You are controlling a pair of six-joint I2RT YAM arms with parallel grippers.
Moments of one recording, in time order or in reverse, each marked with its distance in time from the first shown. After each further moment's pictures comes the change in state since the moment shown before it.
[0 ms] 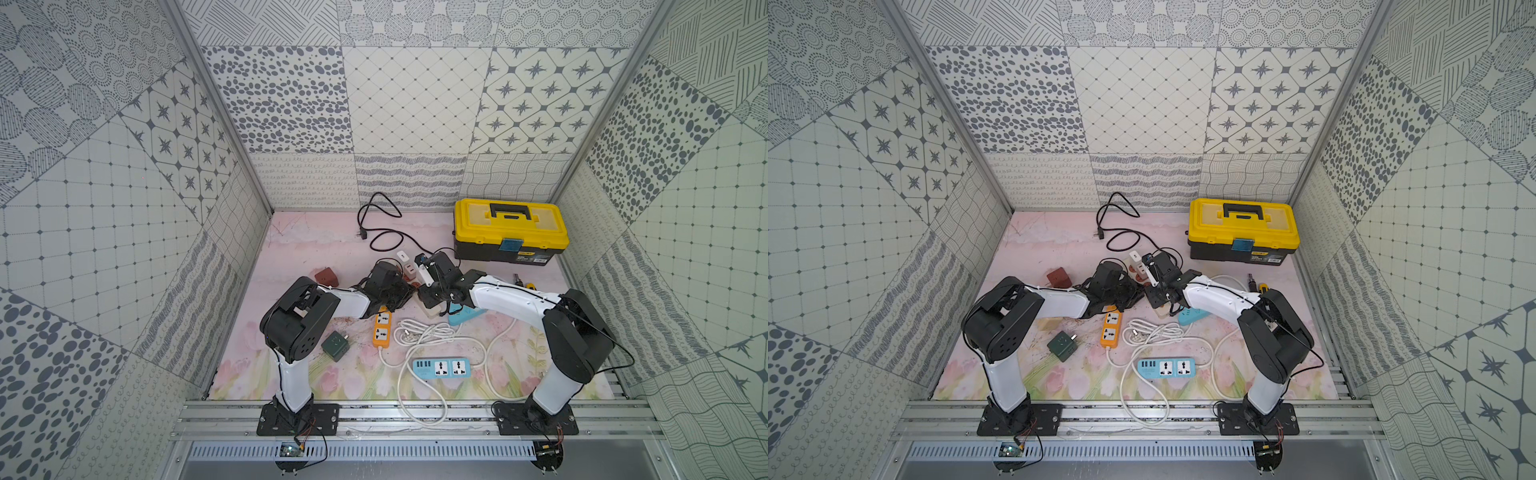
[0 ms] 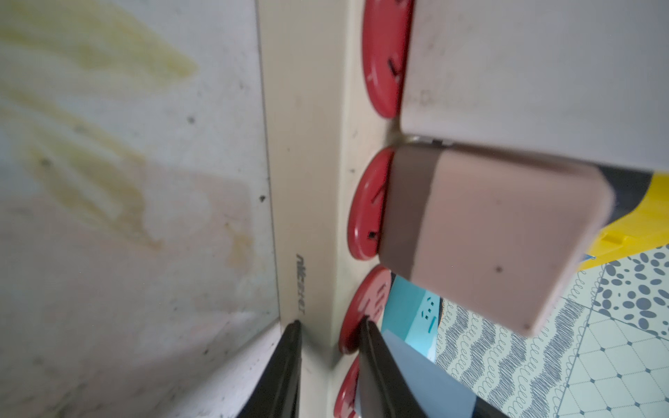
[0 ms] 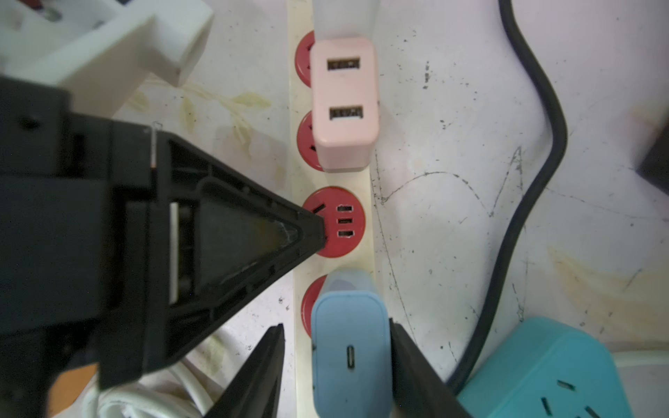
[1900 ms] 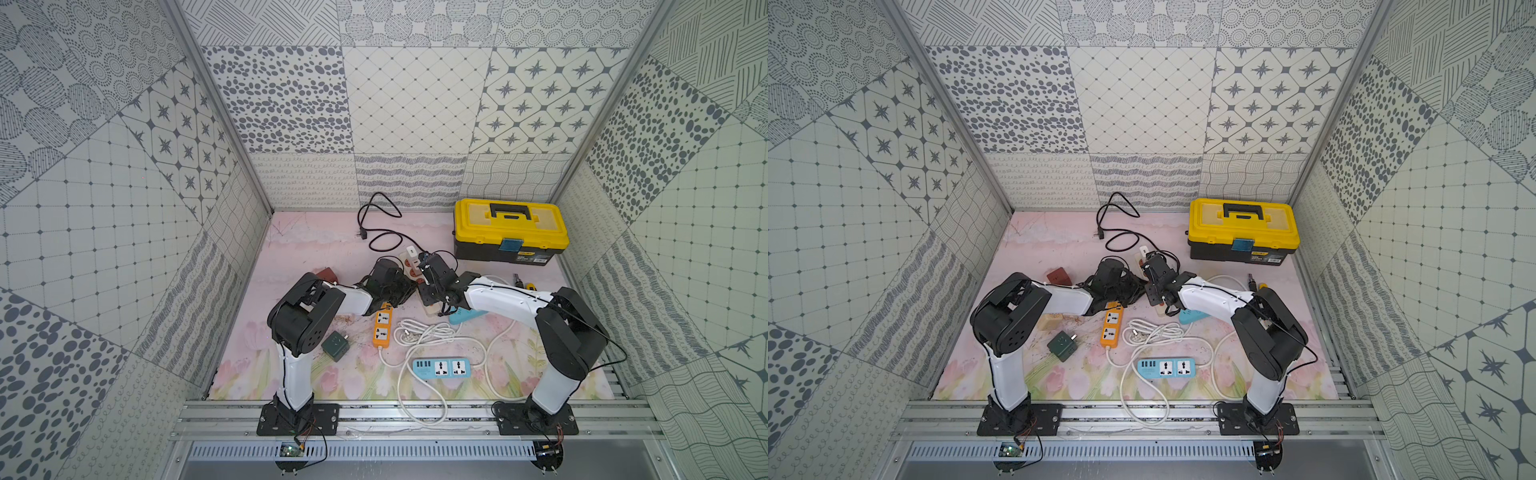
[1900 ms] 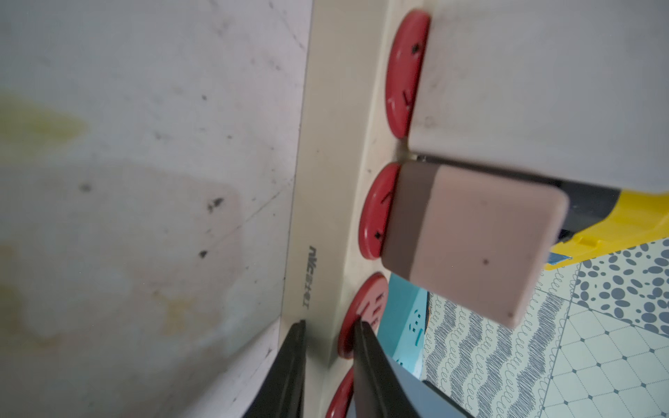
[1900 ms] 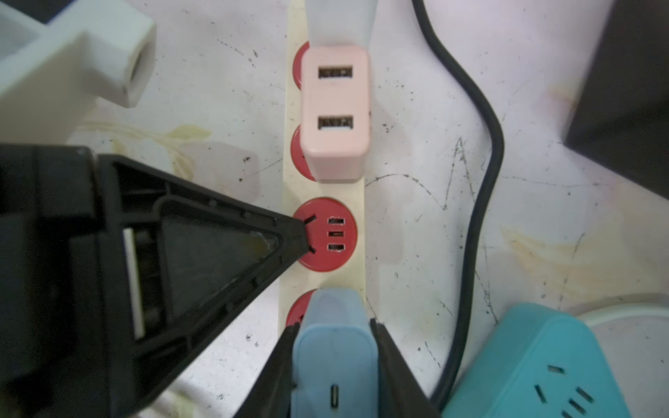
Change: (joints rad) left arm 0.013 0.056 0.049 0.055 0.020 0.019; right arm 0.029 0.020 0.012 0.009 0.138 0.161
